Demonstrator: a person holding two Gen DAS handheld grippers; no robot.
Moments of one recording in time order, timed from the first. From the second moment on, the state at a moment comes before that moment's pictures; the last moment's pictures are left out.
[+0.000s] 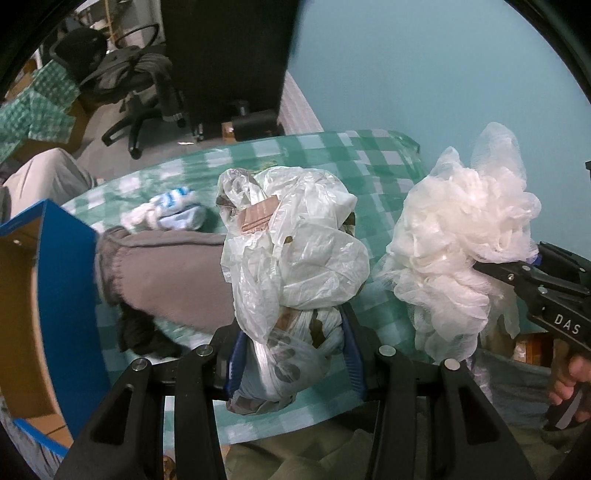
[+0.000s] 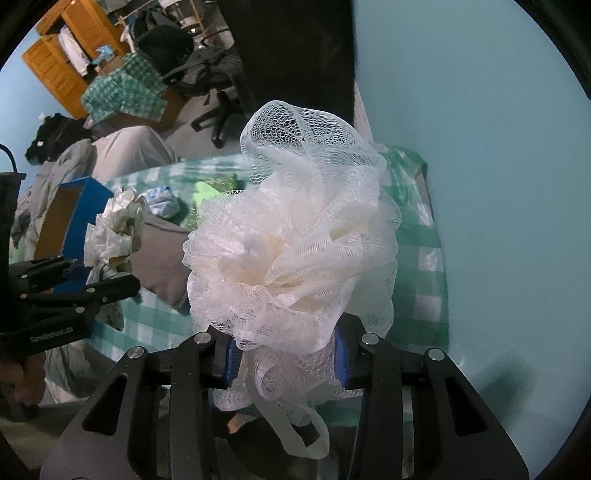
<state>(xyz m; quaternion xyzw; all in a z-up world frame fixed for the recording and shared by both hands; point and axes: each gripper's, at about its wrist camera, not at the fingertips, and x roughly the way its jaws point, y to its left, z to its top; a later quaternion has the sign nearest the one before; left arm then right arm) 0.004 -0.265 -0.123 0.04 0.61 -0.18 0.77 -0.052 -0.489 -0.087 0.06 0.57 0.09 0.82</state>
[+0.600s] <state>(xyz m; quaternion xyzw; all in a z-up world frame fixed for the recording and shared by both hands) 0.000 -0.169 -0.095 0.00 0.59 -0.11 0.80 -0.028 -0.412 -0.055 0.03 0.54 0.16 0.83</state>
